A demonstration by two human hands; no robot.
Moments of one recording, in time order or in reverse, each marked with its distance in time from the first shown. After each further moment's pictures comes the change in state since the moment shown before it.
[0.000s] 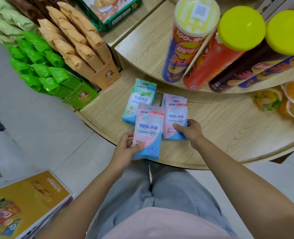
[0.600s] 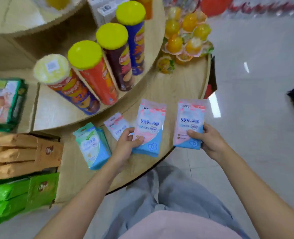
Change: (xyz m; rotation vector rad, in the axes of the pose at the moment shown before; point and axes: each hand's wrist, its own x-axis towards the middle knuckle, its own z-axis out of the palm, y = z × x) left_hand 0.016 0.058 0.089 0.582 -0.643 0.132; right_hand -0.172 0.108 -0.079 0.967 0.338 -0.049
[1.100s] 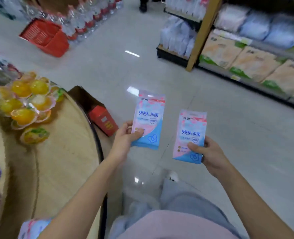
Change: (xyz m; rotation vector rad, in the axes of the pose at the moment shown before) left_hand -0.015 0.014 0.327 0.460 -0.768 0.088; right_hand -0.184 0.125 -0.218 0.631 0.698 -0.176
